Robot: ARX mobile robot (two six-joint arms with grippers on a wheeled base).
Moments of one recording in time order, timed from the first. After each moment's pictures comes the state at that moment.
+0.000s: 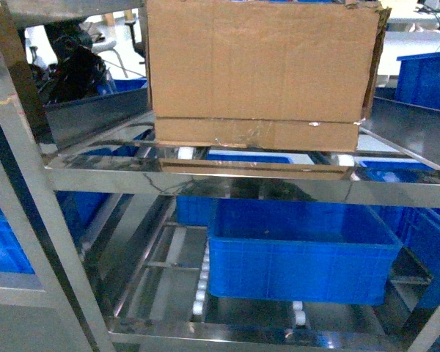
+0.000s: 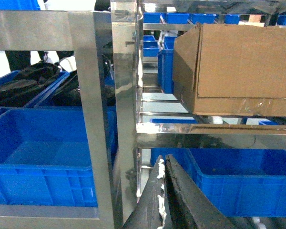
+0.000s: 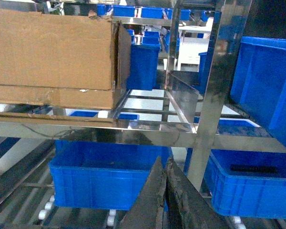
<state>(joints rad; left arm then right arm) 0.00 0.01 0.02 0.00 0.00 -0.01 0.00 0.00 0.02 0.00 0.00 -0.01</state>
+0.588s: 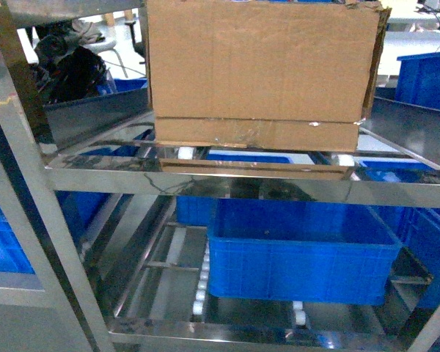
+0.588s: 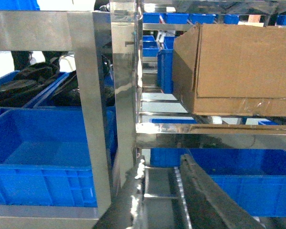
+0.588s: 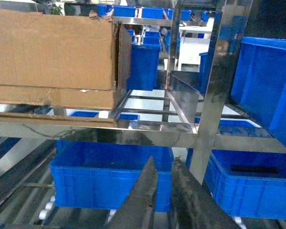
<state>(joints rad) 0.00 0.01 0.02 0.00 0.00 -0.01 0.00 0.00 0.02 0.00 0.00 -0.01</state>
